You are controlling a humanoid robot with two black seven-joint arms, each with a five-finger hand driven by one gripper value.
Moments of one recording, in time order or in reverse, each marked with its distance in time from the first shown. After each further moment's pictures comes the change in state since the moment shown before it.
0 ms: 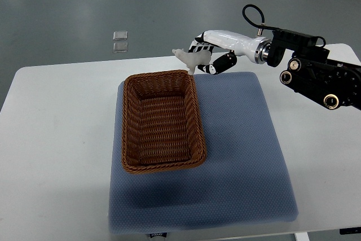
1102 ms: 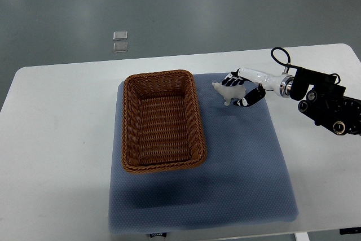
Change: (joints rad) left arm 0.000 0.000 0.000 0.000 0.000 0.000 0.000; right arm -0.207 -0.018 0.045 -0.195 0.006 0.012 -0.010
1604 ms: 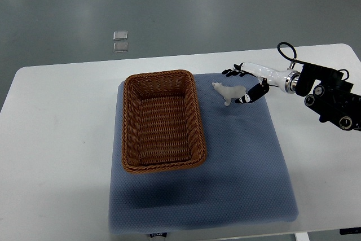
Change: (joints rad) left arm 0.000 0.000 0.000 0.000 0.000 0.000 0.000; right arm 0.000 -0.021 0.036 0.000 0.045 0.032 0.033
